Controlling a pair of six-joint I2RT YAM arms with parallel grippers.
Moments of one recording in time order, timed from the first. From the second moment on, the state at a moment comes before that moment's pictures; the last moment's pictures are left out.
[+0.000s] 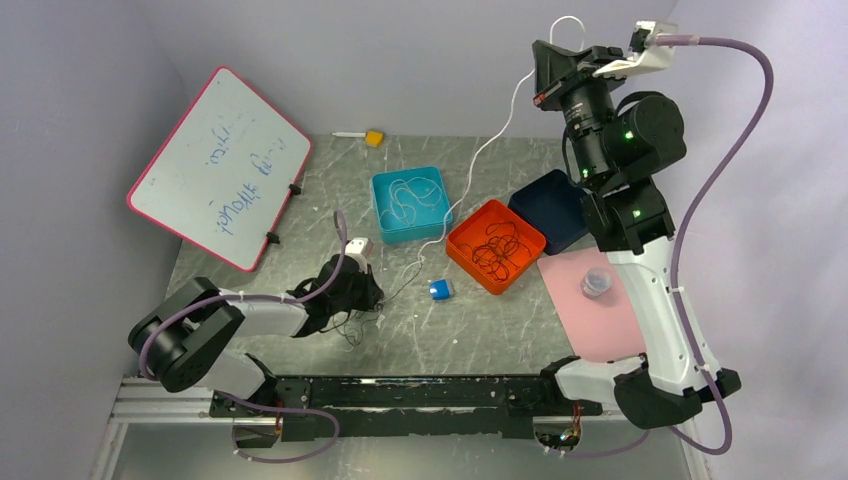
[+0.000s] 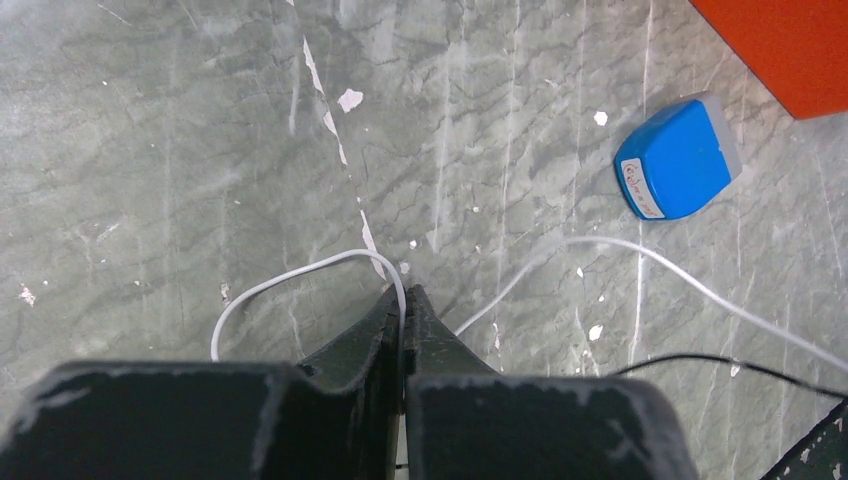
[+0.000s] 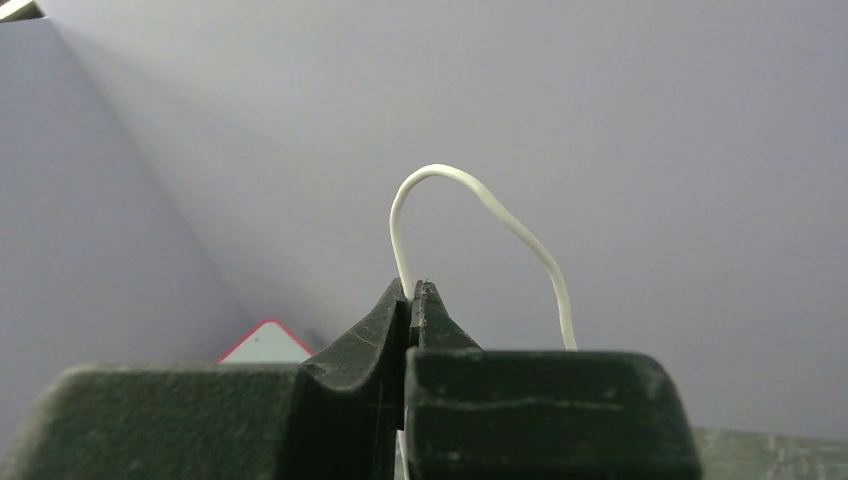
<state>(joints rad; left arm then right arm) -0.74 1.44 0.38 0.43 -0.05 -0.56 0.43 1.24 1.75 -0.10 0.15 0.27</state>
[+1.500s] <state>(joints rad) -0.75 1.11 0.44 0.04 -0.21 -0.60 0.42 1.37 1.76 -0.07 0.07 0.20</state>
